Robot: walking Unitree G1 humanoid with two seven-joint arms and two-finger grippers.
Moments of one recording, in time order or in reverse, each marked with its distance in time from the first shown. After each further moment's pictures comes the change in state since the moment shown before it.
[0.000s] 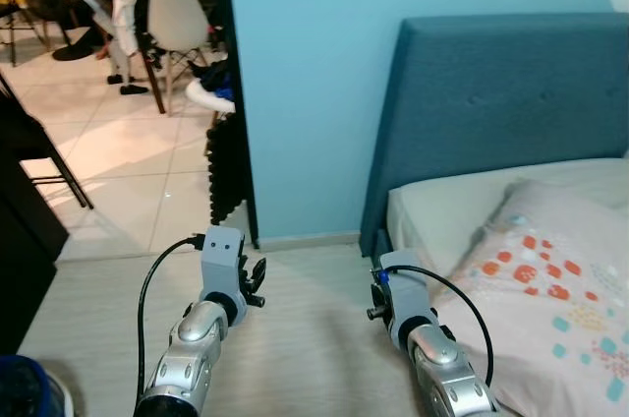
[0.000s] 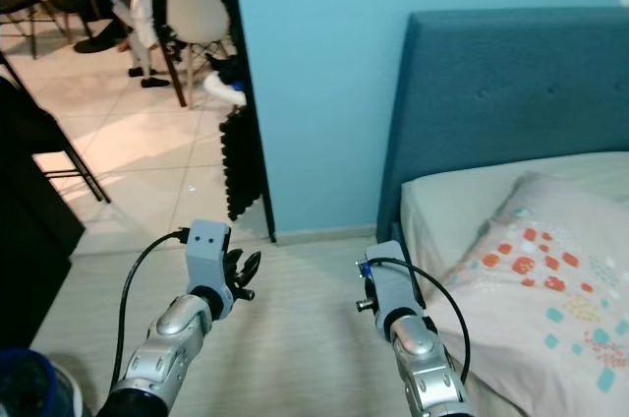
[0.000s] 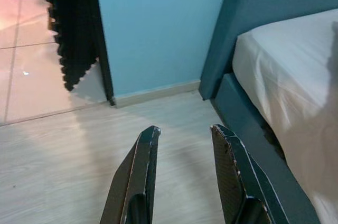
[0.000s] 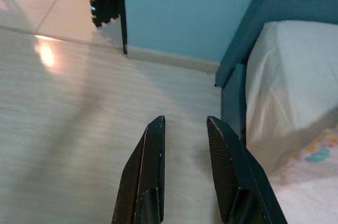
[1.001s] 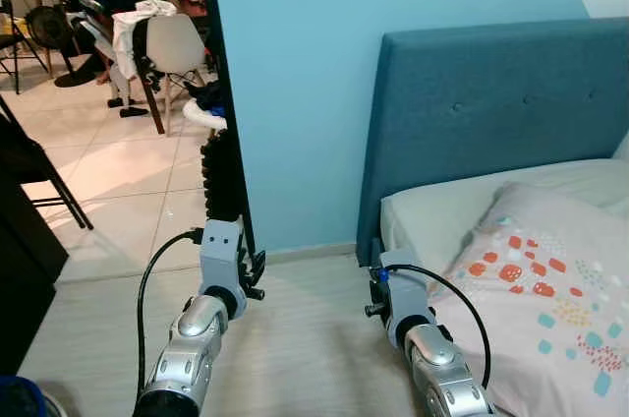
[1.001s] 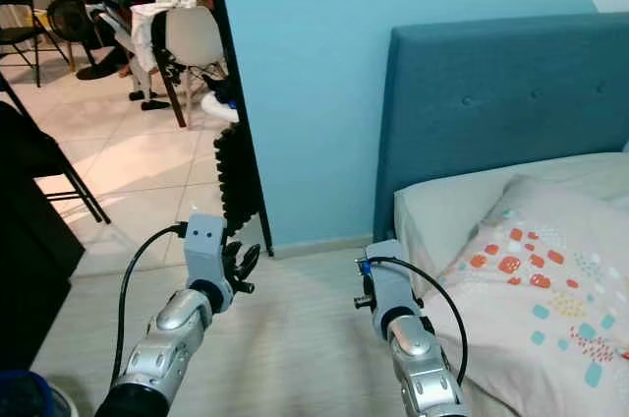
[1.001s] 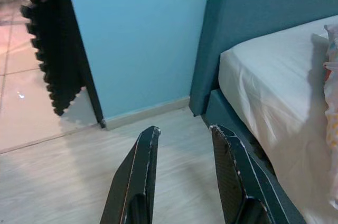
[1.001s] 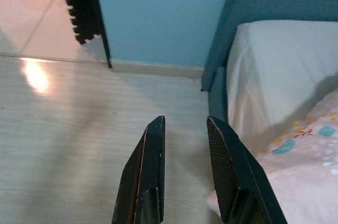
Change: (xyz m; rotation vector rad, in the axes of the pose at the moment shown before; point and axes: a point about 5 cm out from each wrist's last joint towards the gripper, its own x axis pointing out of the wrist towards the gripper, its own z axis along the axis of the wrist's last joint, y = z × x) left arm 0.003 0.002 0.008 -0.006 -0.041 0.007; right arm -0.001 0.002 -0.002 0.026 -0.015 -0.017
